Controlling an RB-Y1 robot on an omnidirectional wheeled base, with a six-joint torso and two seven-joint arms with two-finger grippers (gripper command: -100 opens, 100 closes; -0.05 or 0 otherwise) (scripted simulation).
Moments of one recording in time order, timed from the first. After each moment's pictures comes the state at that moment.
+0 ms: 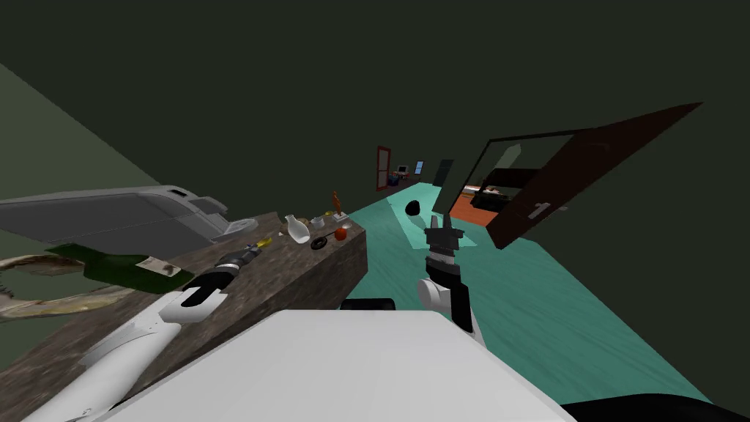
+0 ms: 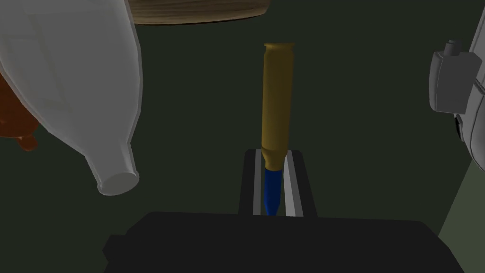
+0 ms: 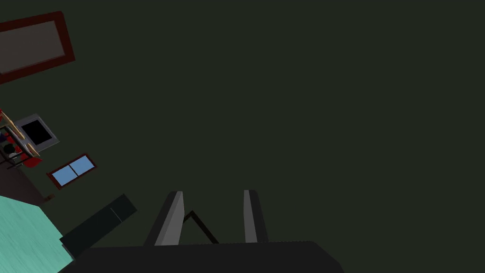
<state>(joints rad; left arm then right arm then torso) 0.16 0.70 0.42 -1.01 -0.36 -0.33 -0.54 0.48 0.04 0.03 -2.34 -0.11 -0.41 -0.17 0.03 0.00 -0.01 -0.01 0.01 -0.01</state>
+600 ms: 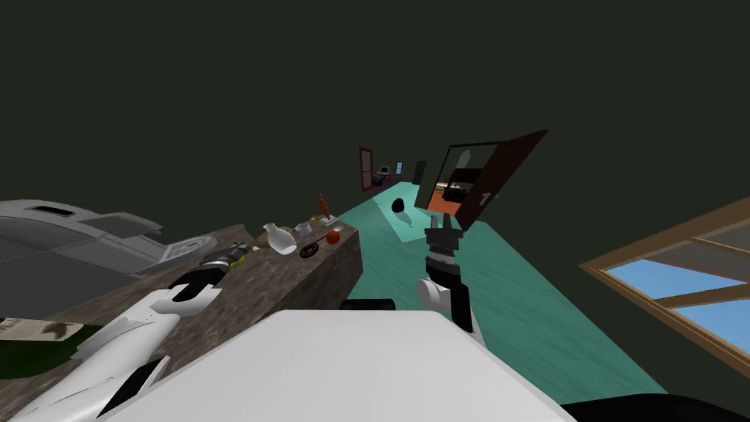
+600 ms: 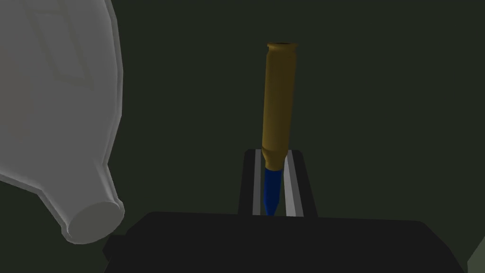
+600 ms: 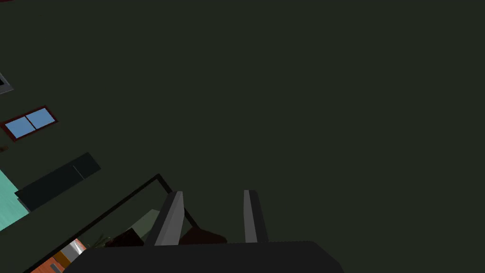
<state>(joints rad) 0.05 0.73 0.52 -0.85 -0.37 -0.36 -0.58 0.48 0.04 0.03 -2.34 -0.11 -0.41 -0.17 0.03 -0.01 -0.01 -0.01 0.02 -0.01</state>
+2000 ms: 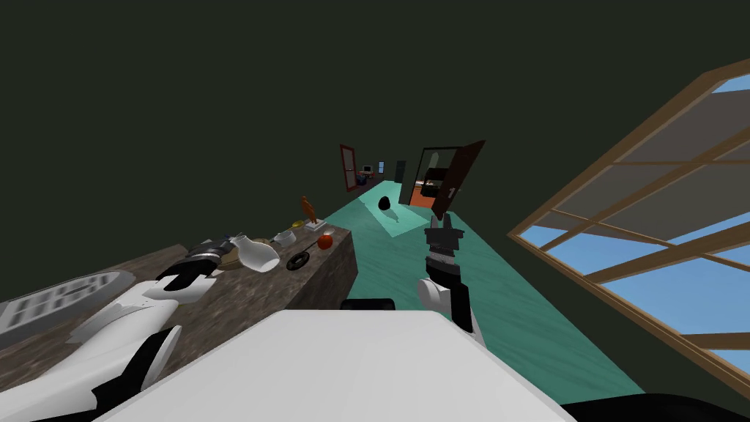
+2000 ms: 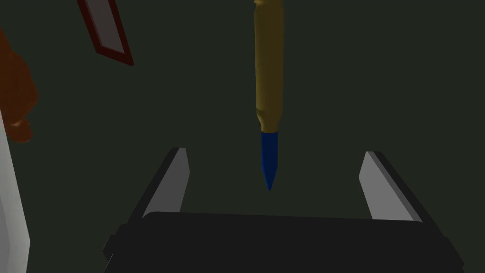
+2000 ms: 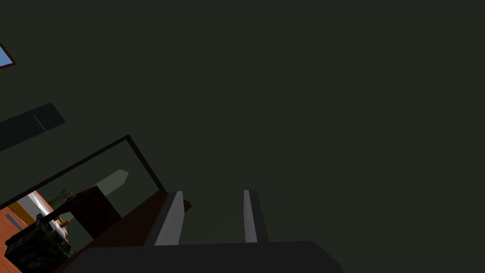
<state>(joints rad) -0.07 0.80 0.60 -0.71 -0.40 -0.39 -0.62 0.48 0.04 0.03 -2.34 -0.11 -0.41 -0.17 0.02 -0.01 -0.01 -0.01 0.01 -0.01</state>
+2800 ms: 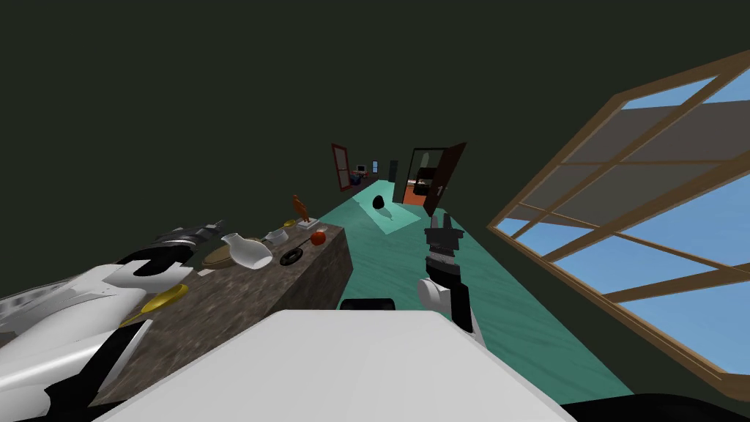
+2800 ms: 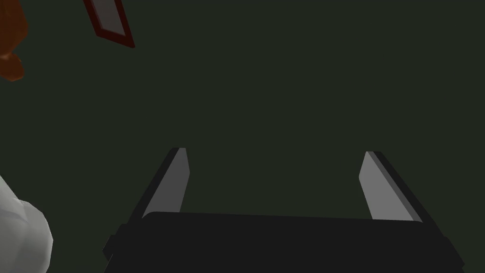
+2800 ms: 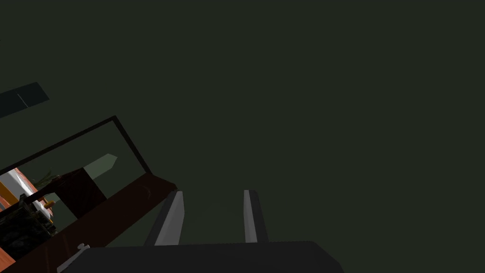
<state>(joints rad) -0.10 0.96 0.55 -0.71 -0.39 -0.29 -0.50 0.48 0.04 0.03 -2.34 -0.11 -0.41 -0.17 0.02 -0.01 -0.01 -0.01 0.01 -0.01</state>
